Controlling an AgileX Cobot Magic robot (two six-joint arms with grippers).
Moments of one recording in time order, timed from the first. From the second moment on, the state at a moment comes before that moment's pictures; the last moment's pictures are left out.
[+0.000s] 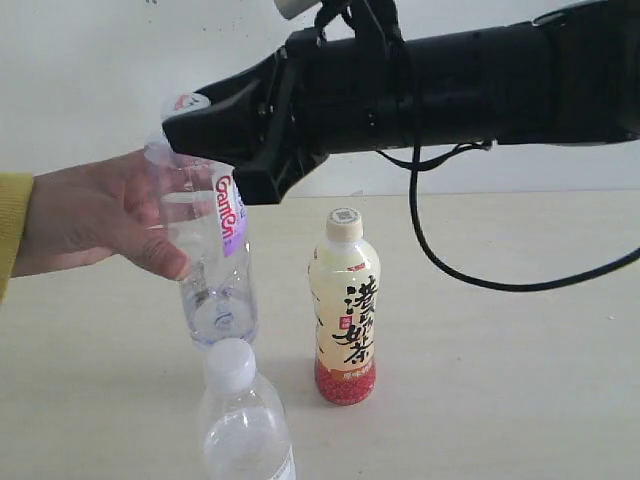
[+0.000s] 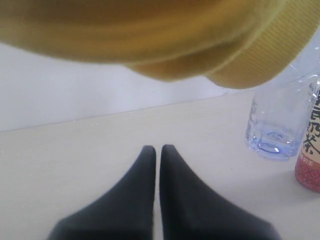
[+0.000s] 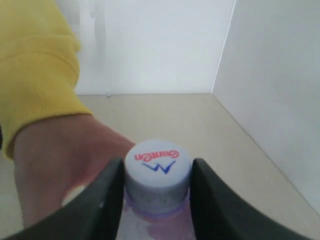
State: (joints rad) left arm -0.22 0.07 0.00 0.07 0.09 0.01; right arm 0.55 1.60 -1.20 1.69 0.76 -2.00
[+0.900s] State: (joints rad) left arm -0.22 0.07 0.00 0.07 0.09 0.01; right arm 0.64 1.62 -1.32 1.62 0.64 -1.76
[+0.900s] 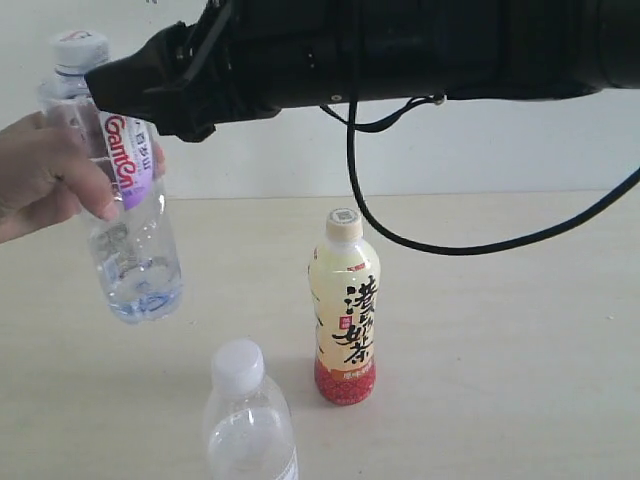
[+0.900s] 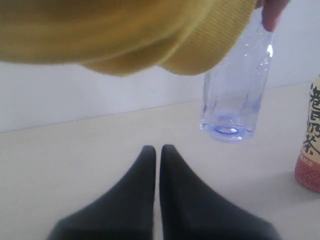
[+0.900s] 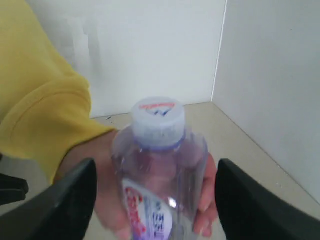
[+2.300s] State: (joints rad) left arm -0.22 0.07 0.00 0.07 0.09 0.01; right arm 0.64 1.52 -1.04 1.01 0.79 -1.27
